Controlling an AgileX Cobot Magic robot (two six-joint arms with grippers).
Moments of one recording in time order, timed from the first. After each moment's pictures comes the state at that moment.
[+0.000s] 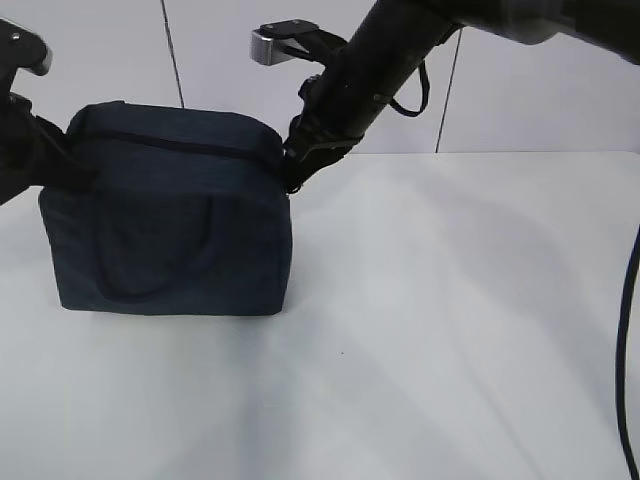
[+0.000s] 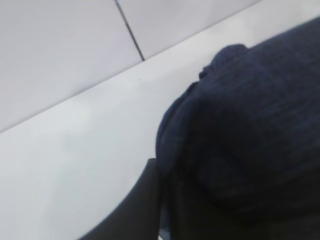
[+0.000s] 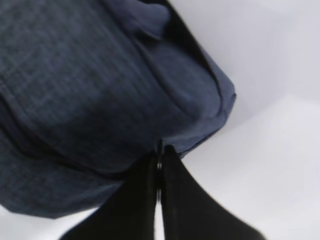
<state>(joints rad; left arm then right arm) -0.26 1.51 -0.85 -1.82 -0.06 2.07 0.40 2.26 -2.13 0.51 1.23 -0.78</state>
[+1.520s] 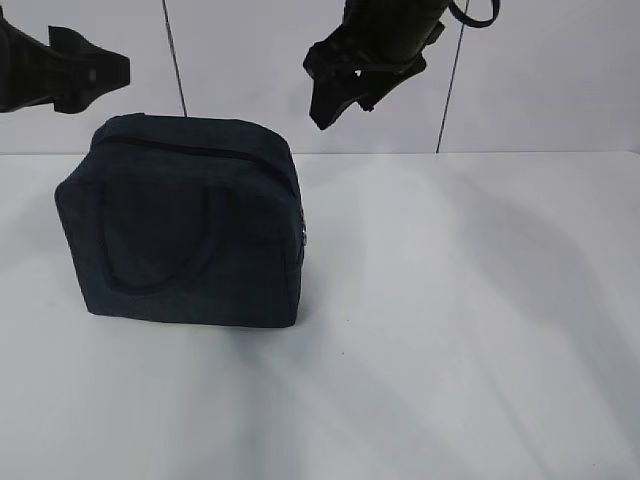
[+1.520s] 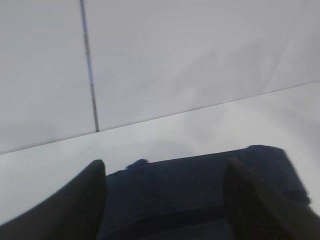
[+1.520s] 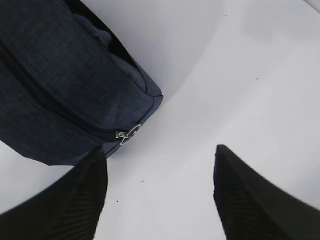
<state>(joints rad) -0.26 1.37 -0.89 -1.81 0.15 1.76 0.43 2.08 -2.13 0.18 1.24 -0.33</state>
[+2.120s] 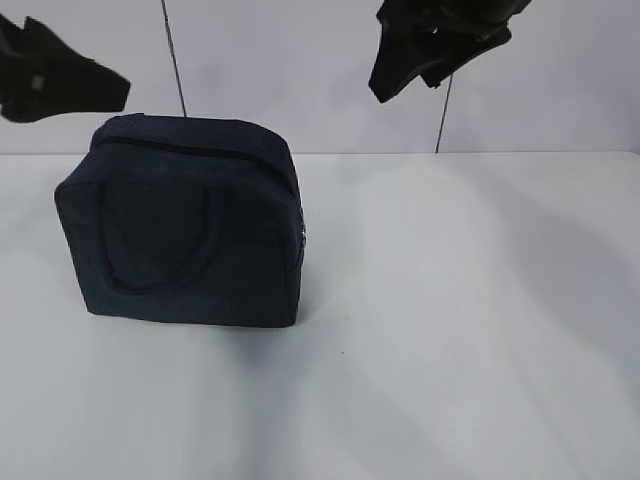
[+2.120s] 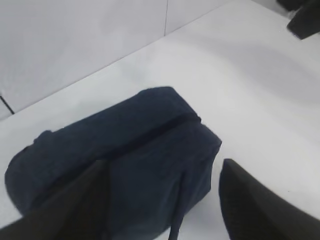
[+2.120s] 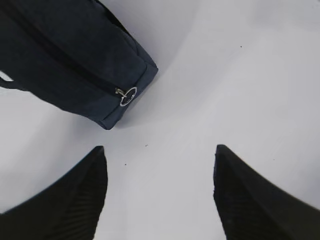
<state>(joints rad) -0.22 1.29 -1.03 -0.88 0.61 0.99 0.36 1.85 -1.91 0.23 1.25 -0.32</state>
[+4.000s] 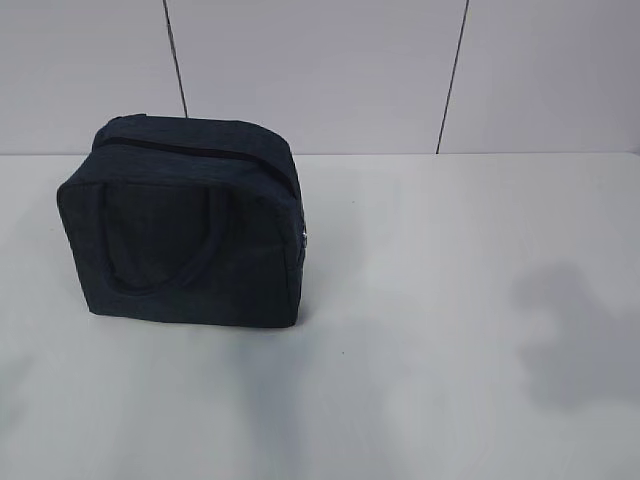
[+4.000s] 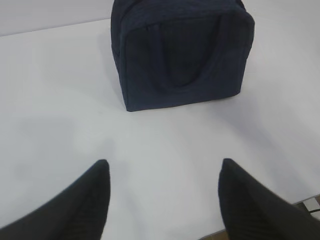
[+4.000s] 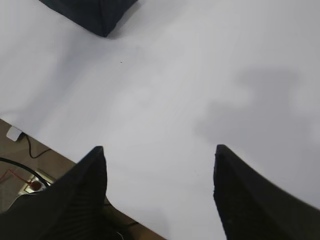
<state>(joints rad) -0.02 0.18 -0.63 -0.31 1.08 0.26 0.35 0.48 -0.67 0.11 1.00 -0.19</state>
